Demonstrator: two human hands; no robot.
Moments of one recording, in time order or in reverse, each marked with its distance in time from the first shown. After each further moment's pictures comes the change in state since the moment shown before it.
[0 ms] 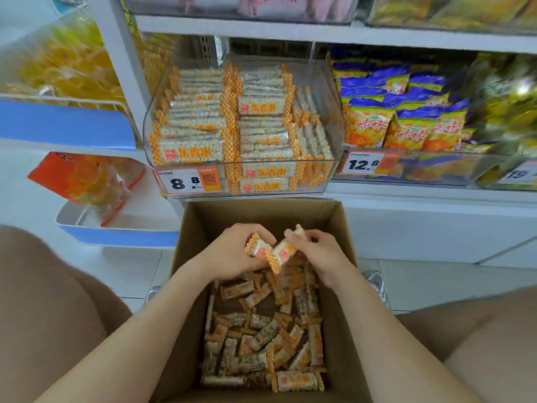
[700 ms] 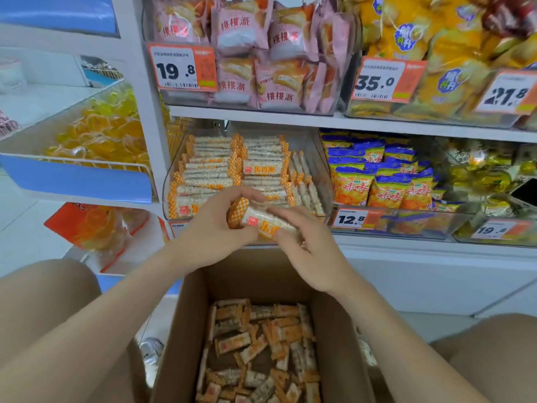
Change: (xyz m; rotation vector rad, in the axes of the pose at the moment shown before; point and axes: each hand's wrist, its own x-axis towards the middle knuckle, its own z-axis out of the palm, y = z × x) left_hand -0.022 0.111 -0.110 -0.178 0.362 0.193; right_hand -0.088 -0.145 0.007 -0.555 -0.024 -0.957
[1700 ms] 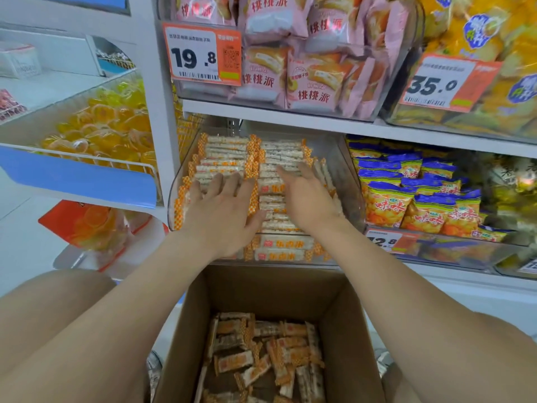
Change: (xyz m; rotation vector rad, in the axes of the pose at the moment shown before) left_hand 0.064 -0.049 -0.012 1.071 0.023 -0.140; right_hand 0.161 0.054 0.025 -0.642 -0.036 0.133
